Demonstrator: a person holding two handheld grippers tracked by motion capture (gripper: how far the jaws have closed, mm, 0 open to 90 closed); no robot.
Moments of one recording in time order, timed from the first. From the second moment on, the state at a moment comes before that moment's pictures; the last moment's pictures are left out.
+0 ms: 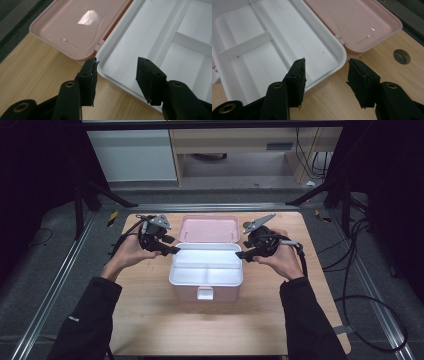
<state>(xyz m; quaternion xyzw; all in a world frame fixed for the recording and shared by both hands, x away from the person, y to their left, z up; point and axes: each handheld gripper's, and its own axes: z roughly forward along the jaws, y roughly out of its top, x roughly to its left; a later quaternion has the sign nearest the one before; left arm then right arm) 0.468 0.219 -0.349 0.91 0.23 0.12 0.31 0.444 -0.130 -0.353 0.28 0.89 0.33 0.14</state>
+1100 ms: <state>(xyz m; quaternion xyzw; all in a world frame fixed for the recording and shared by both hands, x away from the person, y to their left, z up) 0.512 0.224 -0.380 0.80 0.38 0.18 0.42 0.486 -0.159 -0.367 0.42 0.77 0.42 0.25</state>
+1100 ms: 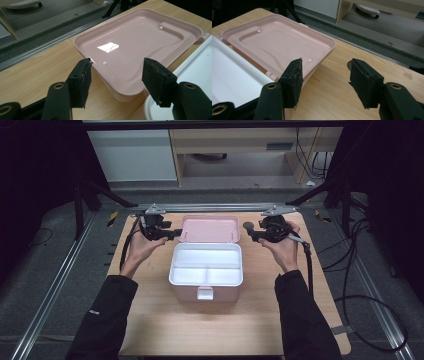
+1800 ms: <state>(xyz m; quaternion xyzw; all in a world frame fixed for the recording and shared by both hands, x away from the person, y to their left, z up) 0.547 0.212 -0.423 0.80 0.41 0.15 0.41 0.541 -0.125 -0.413 0.44 0.78 0.40 0.19</state>
